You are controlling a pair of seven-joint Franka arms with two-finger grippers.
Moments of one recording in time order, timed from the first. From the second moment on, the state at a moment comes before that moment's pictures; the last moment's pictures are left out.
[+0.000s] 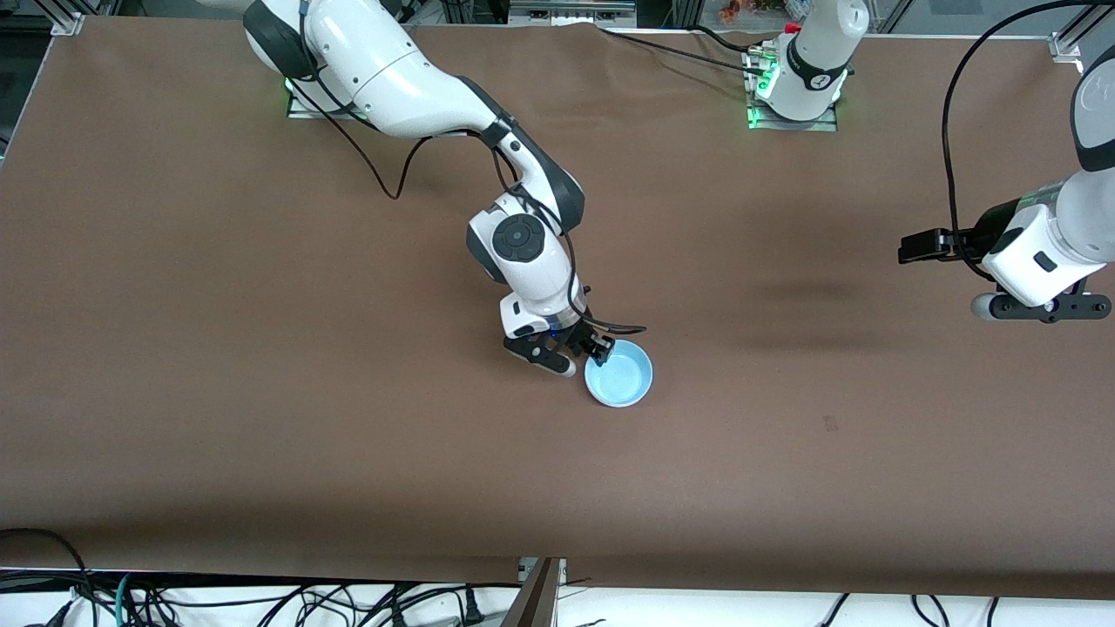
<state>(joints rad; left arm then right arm) -0.01 0.25 -0.01 -1.44 -0.04 1.43 -0.05 0.71 1.01 0.03 -1.12 0.07 2.47 1.18</state>
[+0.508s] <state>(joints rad) -0.01 0.25 -0.01 -1.43 -0.04 1.43 -0.05 0.69 0.92 -0.05 -1.01 0.06 2.20 1.06</state>
